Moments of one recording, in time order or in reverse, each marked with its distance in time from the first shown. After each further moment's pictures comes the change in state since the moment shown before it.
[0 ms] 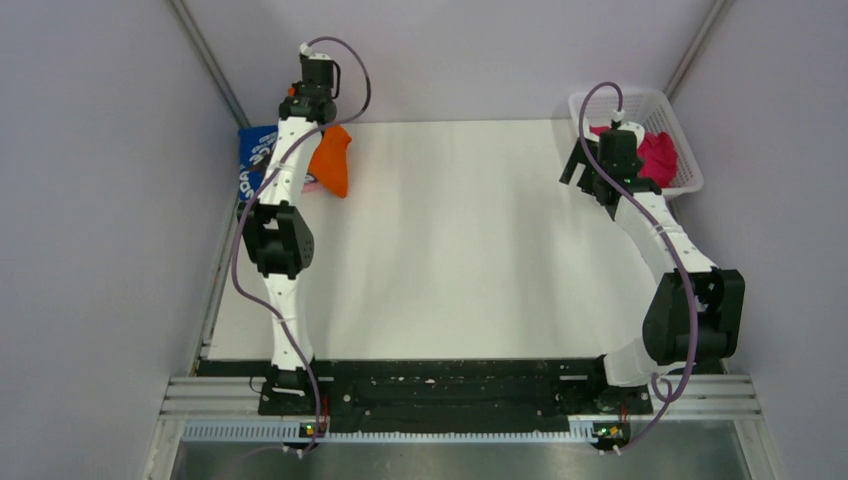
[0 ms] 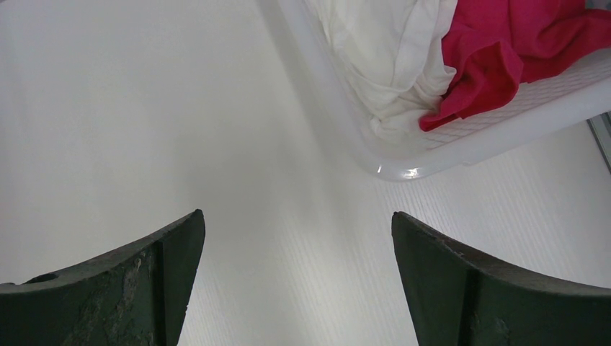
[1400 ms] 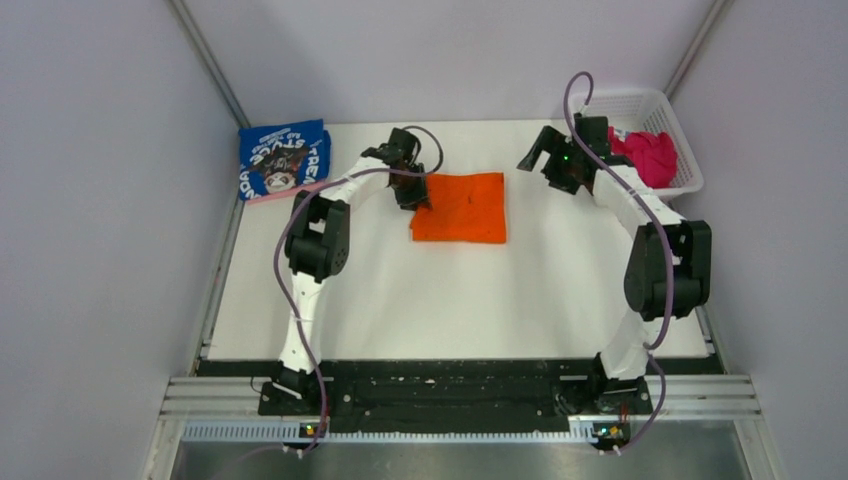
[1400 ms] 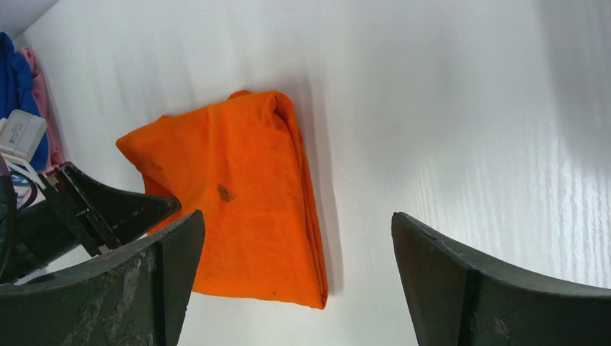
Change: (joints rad) left arm -0.250 0.068 -0.431 0.079 0.732 -0.591; right arm 0.053 0.293 0.227 -0.017 -0.429 0.216
